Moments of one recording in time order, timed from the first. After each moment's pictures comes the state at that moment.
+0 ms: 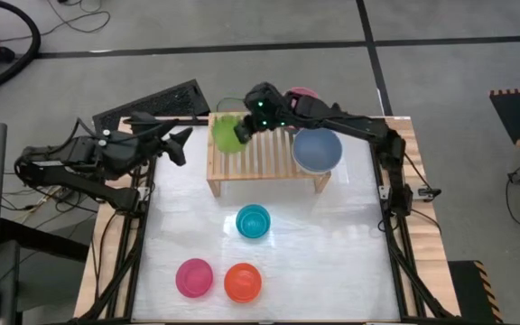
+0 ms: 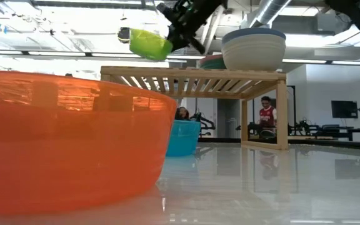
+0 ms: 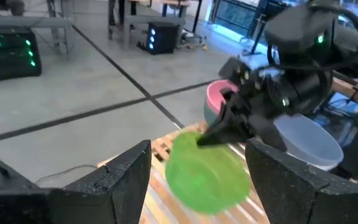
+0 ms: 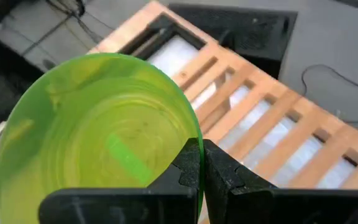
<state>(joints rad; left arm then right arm) -0.10 0.92 1.28 -0.71 -0.91 -0.52 -0.34 2.00 2.07 -0.72 0.05 0.44</state>
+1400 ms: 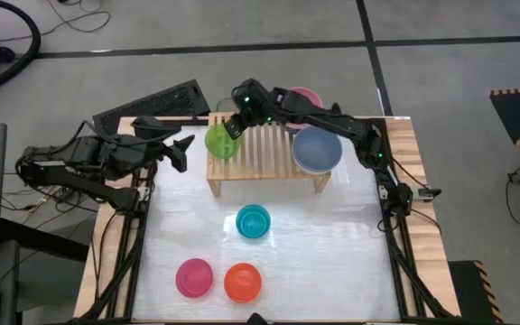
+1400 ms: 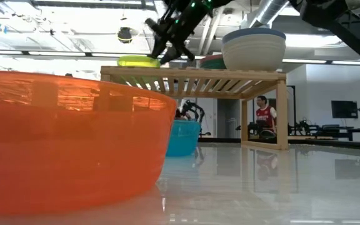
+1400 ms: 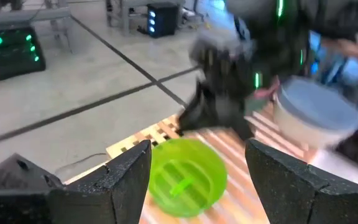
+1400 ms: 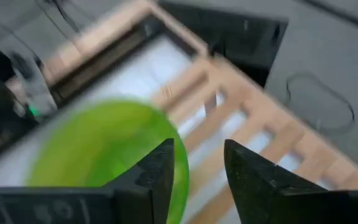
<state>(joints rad) -0.10 0.93 1.28 -0.81 -0.87 -0.51 -0.36 2.21 2.35 -0.83 0.08 0.36</state>
